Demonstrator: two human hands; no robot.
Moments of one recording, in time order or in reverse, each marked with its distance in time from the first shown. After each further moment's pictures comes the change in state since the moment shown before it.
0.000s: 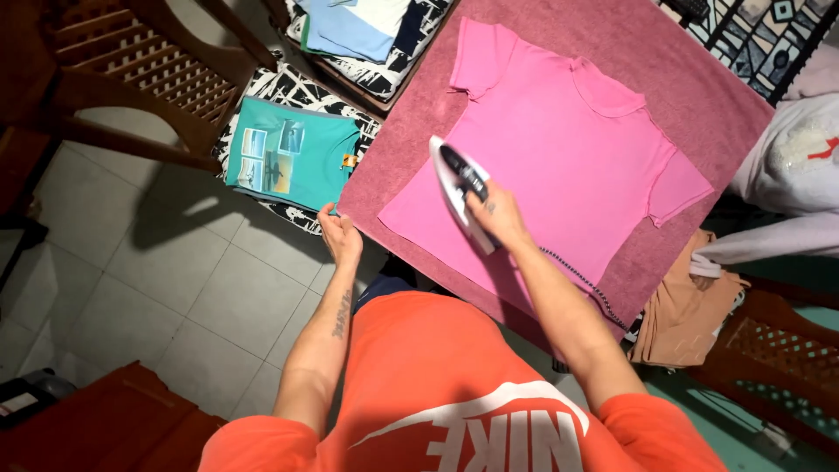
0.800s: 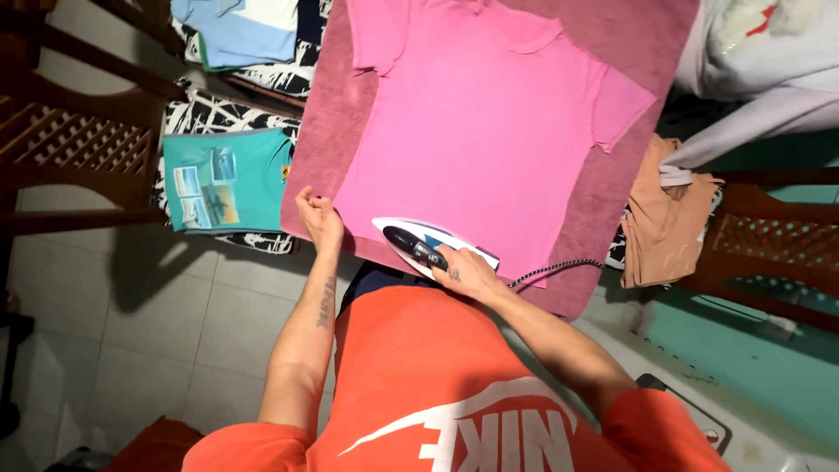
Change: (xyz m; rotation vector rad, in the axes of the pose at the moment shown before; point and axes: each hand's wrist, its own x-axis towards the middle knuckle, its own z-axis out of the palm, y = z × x) left_hand -0.001 0.029 0.076 -0.049 -0.188 0.185; right_hand -0.163 0.015 0.001 0.014 -0.232 0.089
